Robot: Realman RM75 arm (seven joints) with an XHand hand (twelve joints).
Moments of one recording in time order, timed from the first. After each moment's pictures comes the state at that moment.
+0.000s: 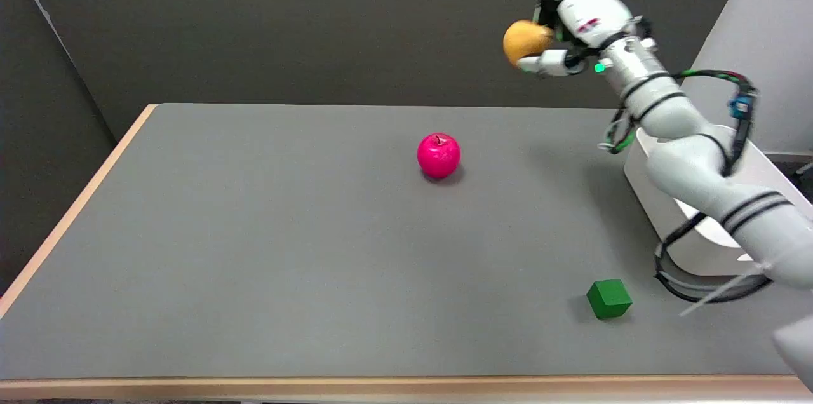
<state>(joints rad) 0.42 -0.84 -1.72 1.25 0.62 0.20 0.16</state>
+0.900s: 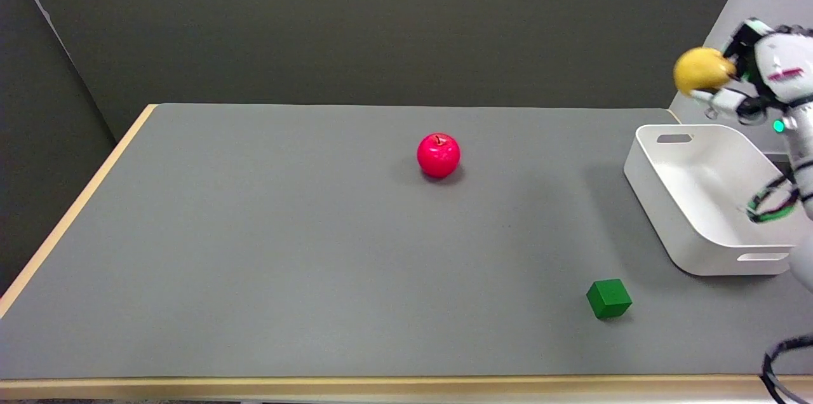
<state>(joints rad) -0.27 -0.94 -0.98 1.52 0.70 0.31 0.05</state>
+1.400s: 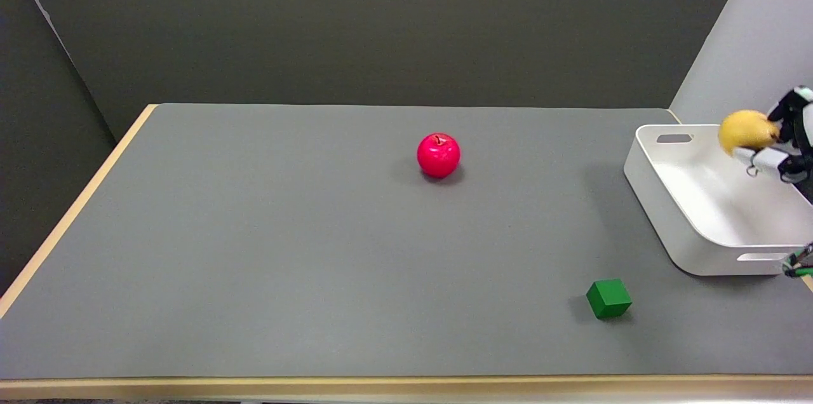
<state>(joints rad) -0.43 -1.01 -0.89 1.44 0.79 0.37 0.03</state>
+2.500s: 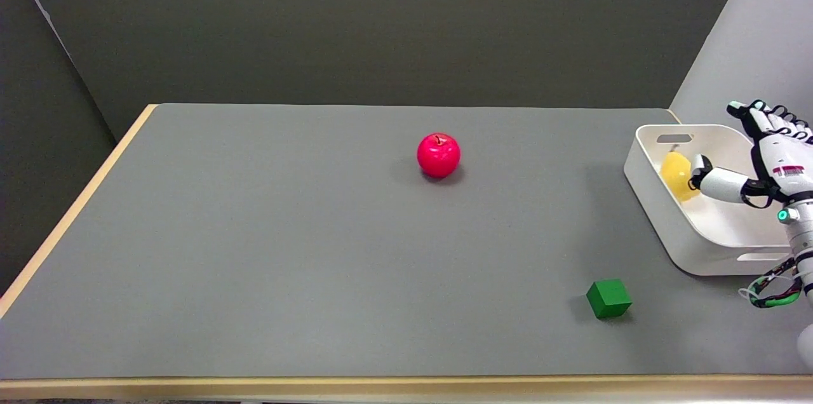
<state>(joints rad) -0.50 -1.00 -1.08 1.42 0.93 0.51 0.09</state>
